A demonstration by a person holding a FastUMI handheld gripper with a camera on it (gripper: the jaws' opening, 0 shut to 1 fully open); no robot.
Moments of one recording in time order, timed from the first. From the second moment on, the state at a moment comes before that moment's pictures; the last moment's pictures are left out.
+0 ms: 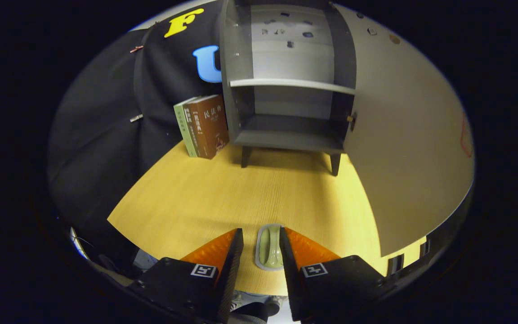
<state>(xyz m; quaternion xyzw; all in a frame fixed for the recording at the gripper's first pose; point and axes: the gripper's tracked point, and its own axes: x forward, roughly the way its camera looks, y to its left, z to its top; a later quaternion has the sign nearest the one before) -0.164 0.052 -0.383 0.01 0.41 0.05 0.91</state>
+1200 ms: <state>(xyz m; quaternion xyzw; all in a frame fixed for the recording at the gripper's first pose) -0.165 0.031 -0.523 -0.04 0.59 0.07 0.80</state>
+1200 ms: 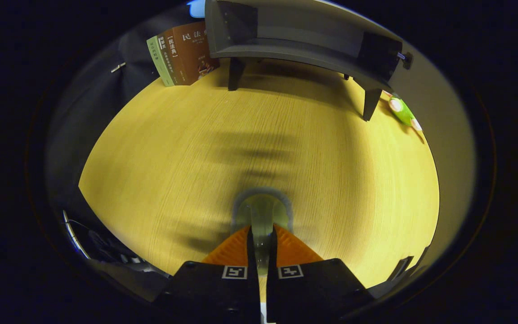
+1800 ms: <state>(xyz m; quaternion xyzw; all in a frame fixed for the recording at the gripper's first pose) -0.063 0.026 -0.311 0.01 0.40 0.04 0.92</state>
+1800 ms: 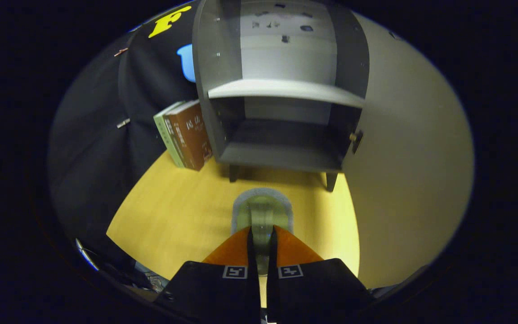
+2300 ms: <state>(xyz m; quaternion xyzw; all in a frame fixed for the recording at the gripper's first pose) 0.059 0.004 -0.154 0.00 0.21 0.01 0.98</state>
